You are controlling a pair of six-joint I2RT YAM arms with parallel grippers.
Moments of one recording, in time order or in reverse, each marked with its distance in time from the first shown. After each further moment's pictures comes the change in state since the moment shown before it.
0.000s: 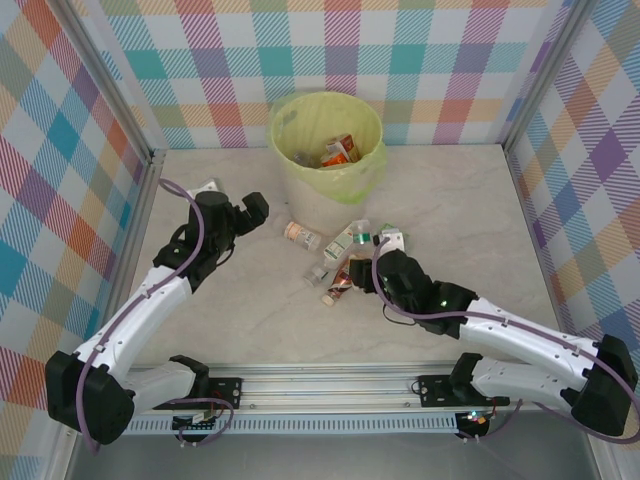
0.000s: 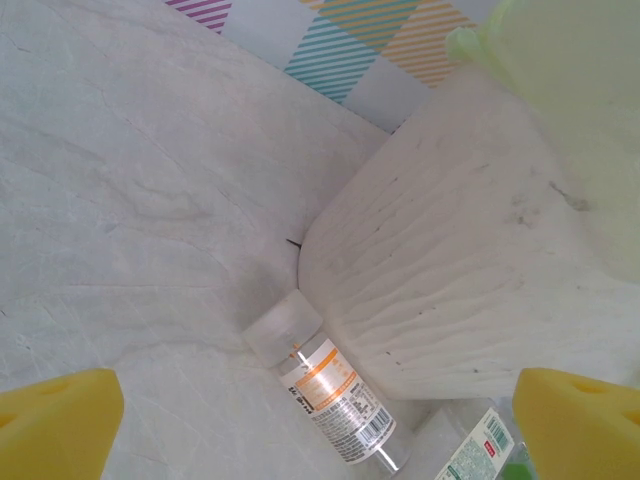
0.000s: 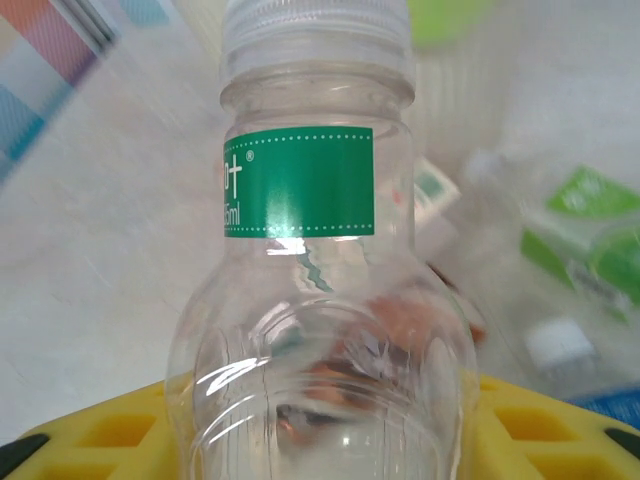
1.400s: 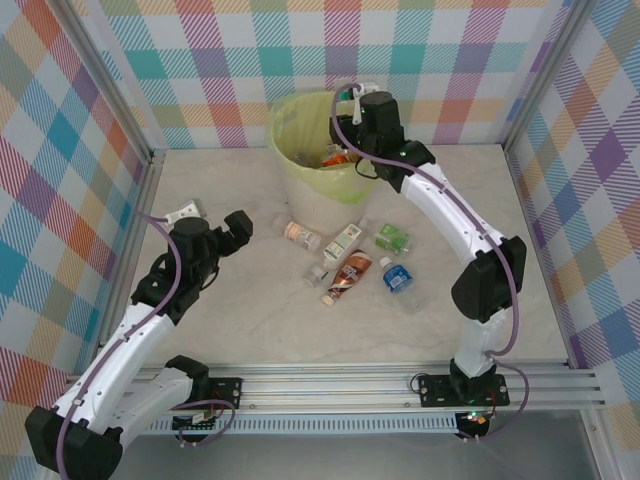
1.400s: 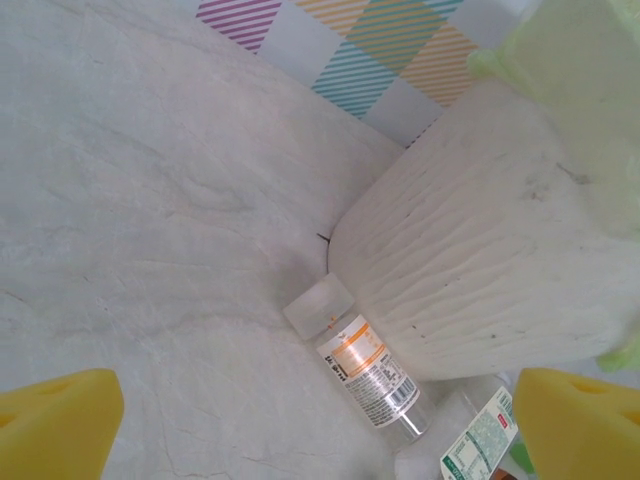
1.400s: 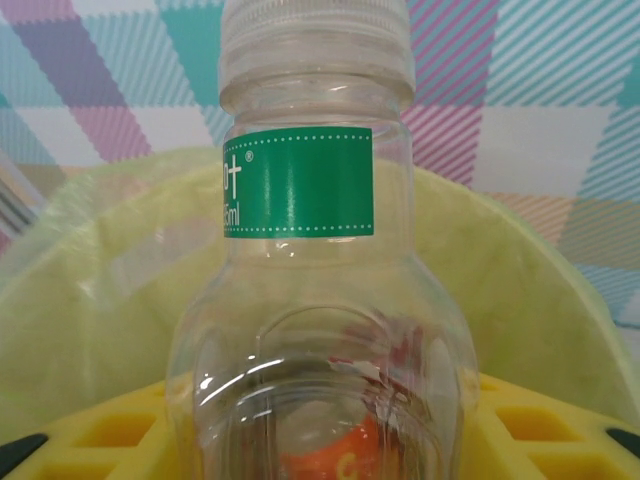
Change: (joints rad) left arm 0.011 -0.254 -0.132 -0.085 -0.037 -0.019; right arm -0.439 0.884 1.201 -0.167 -0.225 -0.363
